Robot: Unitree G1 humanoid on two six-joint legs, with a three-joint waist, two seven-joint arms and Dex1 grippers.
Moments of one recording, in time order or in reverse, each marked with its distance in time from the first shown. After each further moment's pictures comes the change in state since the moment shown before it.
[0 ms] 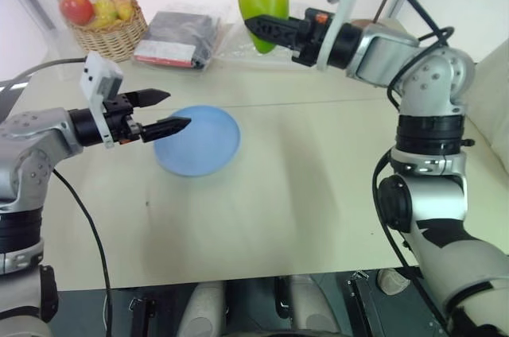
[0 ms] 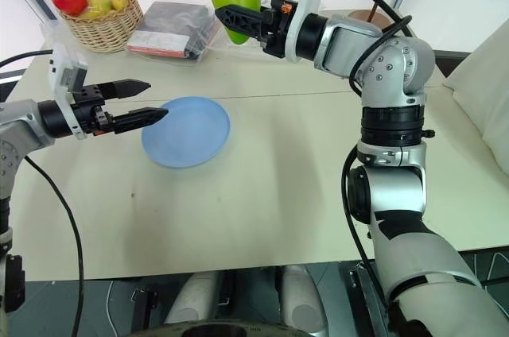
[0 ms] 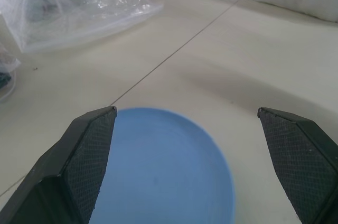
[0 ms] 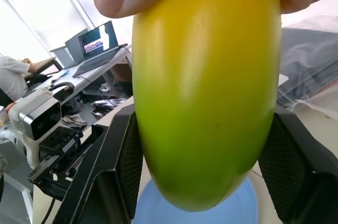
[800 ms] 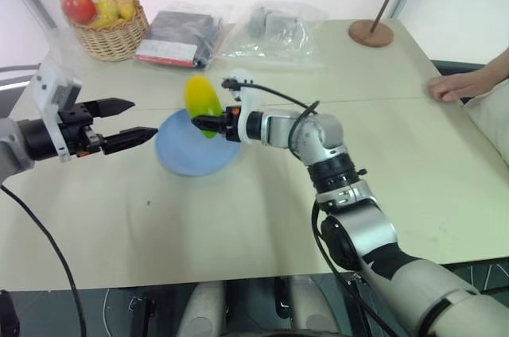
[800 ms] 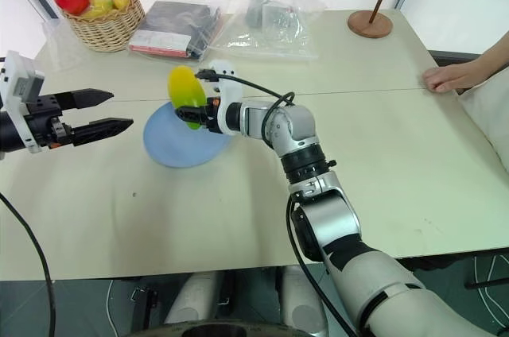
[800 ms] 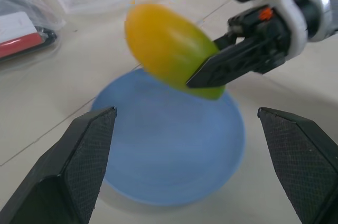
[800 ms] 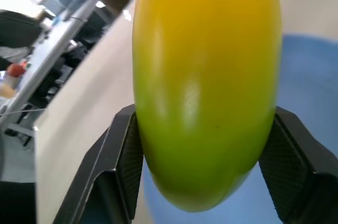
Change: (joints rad) left arm 0.179 0.148 0.178 -0.079 -0.047 0.064 -0.026; right arm 0.174 0.383 0.215 0.284 -0.291 -0.161 -0.076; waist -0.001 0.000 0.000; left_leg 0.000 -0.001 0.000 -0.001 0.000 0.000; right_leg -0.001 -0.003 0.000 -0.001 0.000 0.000
